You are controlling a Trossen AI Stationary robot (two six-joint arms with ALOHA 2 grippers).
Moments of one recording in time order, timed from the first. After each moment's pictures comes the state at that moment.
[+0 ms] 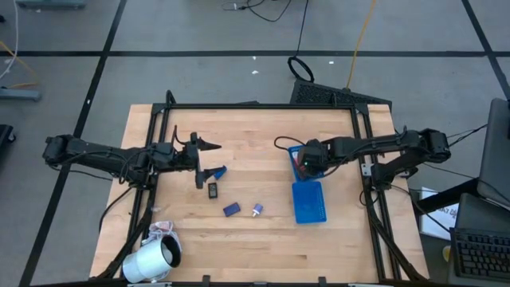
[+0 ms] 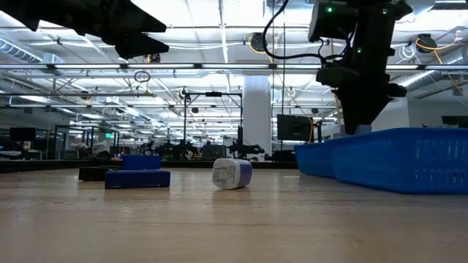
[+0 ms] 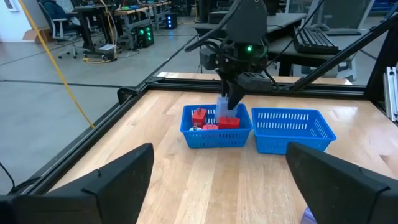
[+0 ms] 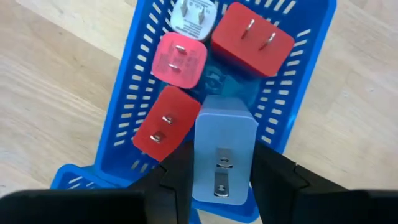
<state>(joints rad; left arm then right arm) -0.06 0.84 0.47 0.21 -0.24 -0.01 -0.07 1.39 0.94 -0.94 0.18 0.98</state>
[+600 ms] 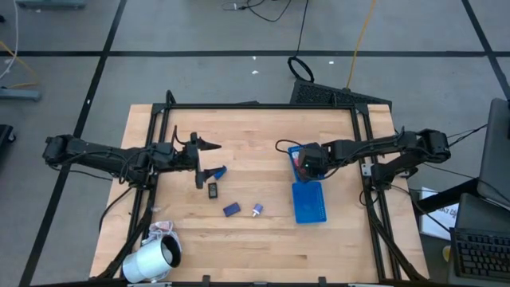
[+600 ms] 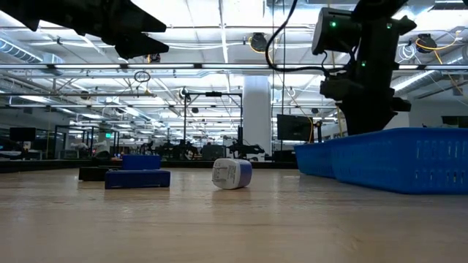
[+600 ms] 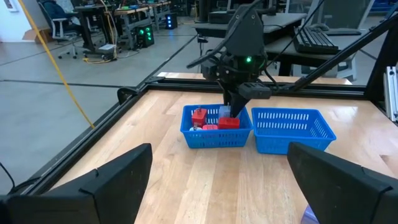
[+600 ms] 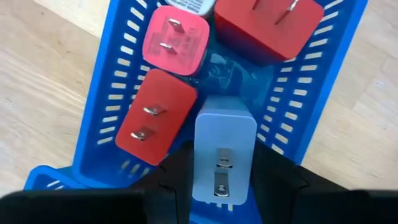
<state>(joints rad) -0.06 0.84 0.47 0.21 -0.24 -0.01 -0.07 1.39 0.84 -0.82 0.13 0.98</state>
